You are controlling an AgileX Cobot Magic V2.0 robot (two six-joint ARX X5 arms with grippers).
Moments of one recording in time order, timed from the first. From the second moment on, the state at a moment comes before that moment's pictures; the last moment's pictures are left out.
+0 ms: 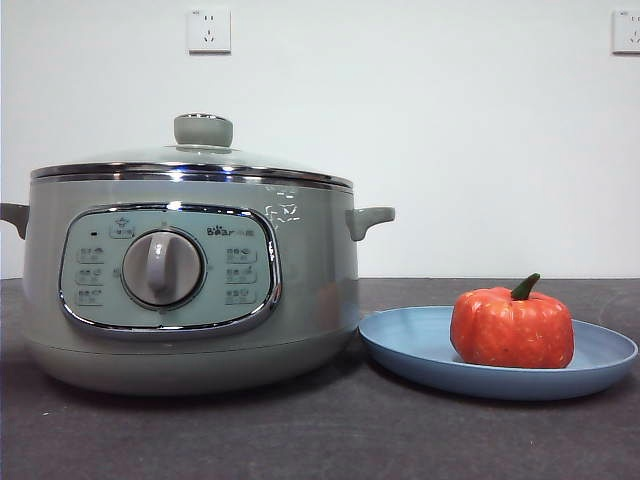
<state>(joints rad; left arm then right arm) -0.49 0.71 0.93 -0.55 -0.05 0.04 0.53 0.60 0.80 -0.39 0.21 0.07</state>
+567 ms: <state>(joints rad) -0.49 0.48 0.67 -0.62 -0.05 0.04 0.56 0.49 0.58 -0.30 0.24 0.09</state>
